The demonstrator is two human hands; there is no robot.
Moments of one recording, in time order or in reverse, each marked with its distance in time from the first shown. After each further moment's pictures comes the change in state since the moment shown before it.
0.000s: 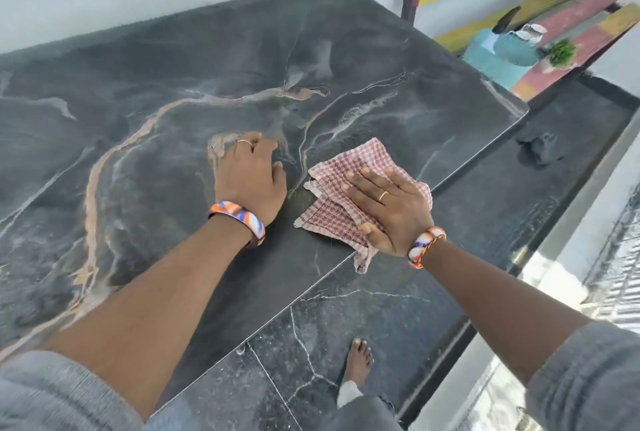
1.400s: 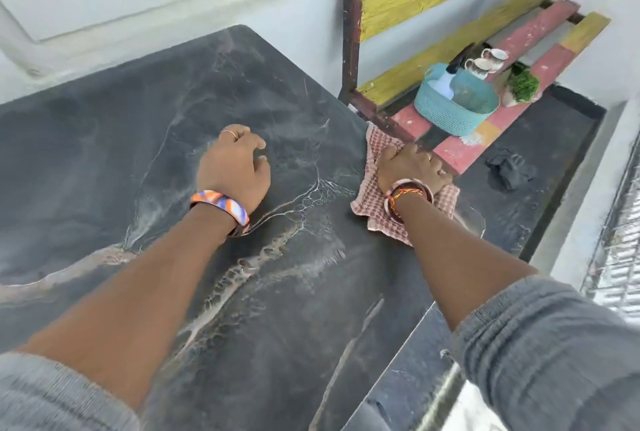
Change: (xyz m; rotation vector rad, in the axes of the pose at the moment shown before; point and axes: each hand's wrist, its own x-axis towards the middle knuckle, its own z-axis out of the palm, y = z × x) left_hand 0.280 0.135 0.112 -0.097 -0.011 0.026; right_hand 0.161 0.328 0.026 0.113 -0.152 1.322
